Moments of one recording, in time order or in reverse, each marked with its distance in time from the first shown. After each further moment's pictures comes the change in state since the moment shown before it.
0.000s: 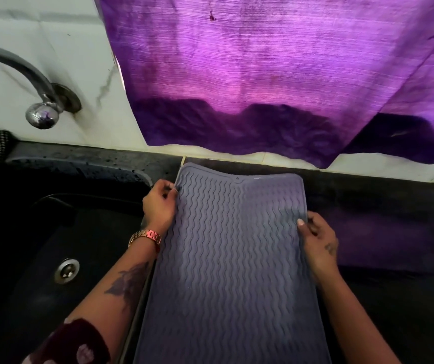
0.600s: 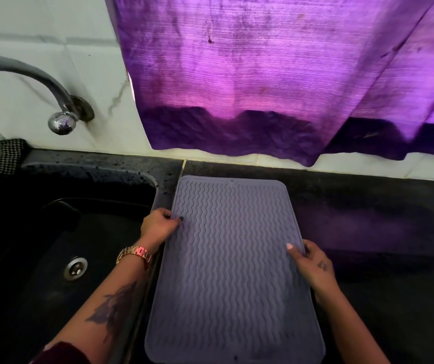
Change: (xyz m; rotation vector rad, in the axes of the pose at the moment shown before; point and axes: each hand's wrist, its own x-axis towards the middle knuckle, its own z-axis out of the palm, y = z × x) left_hand -0.053 0.002 -0.042 0.226 -0.314 -0.221; right_hand -0.066 0.000 -0.031 -0.242 -0.159 0.233
